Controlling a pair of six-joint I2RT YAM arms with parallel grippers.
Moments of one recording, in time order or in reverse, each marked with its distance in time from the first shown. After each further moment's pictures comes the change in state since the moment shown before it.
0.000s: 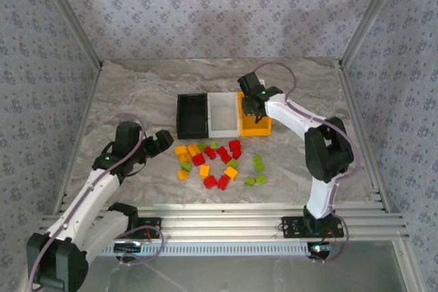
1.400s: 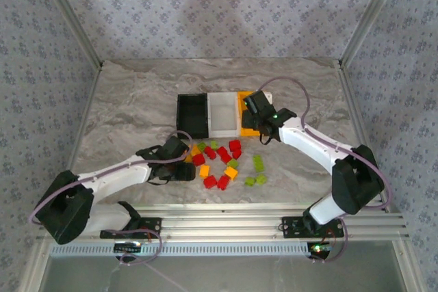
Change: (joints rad) left arm -0.462 0.392 -0.003 -0.046 -0.176 0.084; right arm 0.097 -0.357 -0.337 0.106 -0.007 0.147
